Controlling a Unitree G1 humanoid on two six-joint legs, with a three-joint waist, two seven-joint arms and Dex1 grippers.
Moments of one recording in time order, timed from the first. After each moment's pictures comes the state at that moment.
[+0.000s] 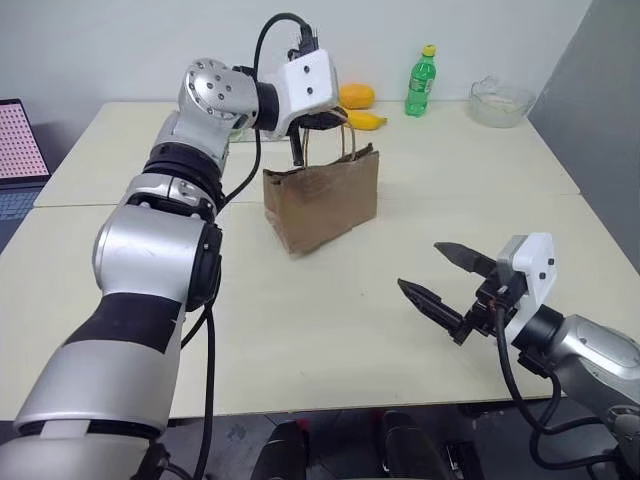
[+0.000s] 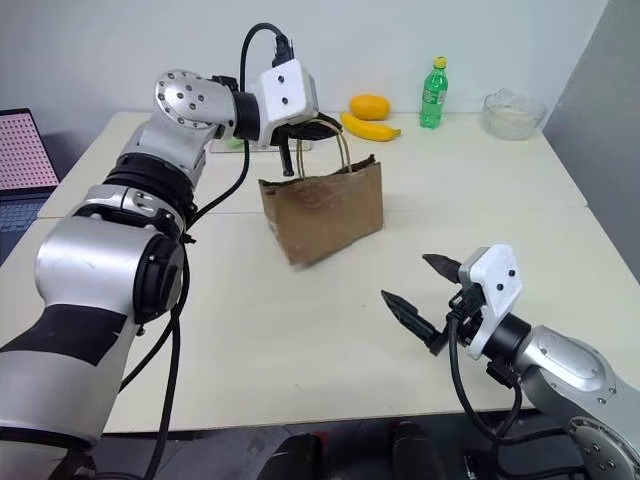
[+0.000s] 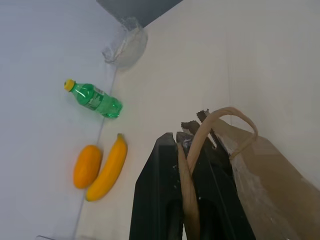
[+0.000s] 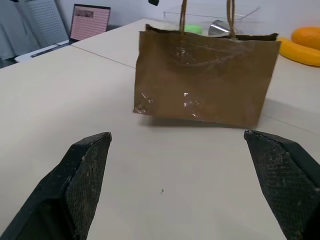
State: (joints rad) left arm -1.58 0.42 -0.14 1.35 0.30 -0.51 -1.01; right arm -0.02 -0.65 -0.20 -0.92 0.89 0.80 0.25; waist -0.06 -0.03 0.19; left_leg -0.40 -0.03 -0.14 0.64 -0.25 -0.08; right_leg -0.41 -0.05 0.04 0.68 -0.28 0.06
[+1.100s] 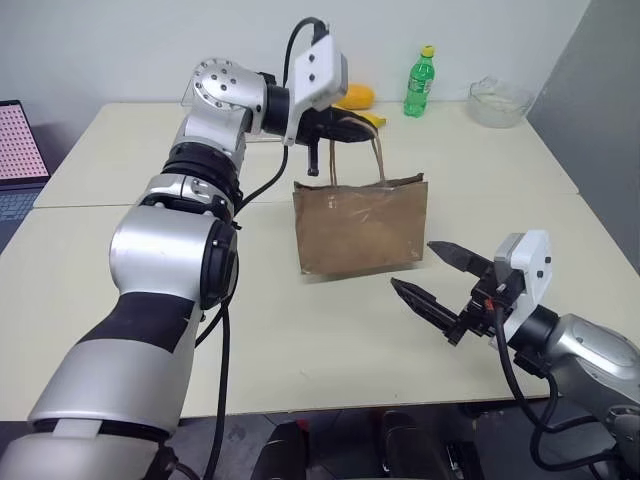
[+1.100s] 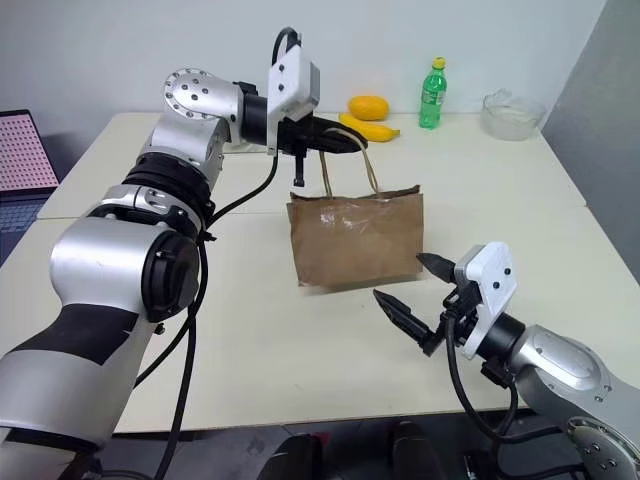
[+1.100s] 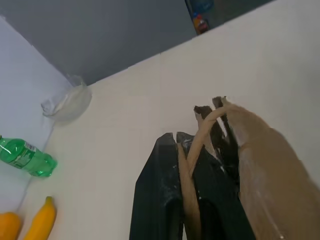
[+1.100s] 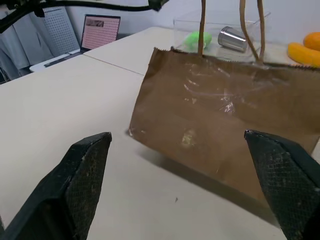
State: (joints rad) left arm -1.57 0.35 -0.02 1.34 0.14 -0.43 -1.35; right arm -0.05 -0.69 -0.17 -0.92 0.96 0.77 0.22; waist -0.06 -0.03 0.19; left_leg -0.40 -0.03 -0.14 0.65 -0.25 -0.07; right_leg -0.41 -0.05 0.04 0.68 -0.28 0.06
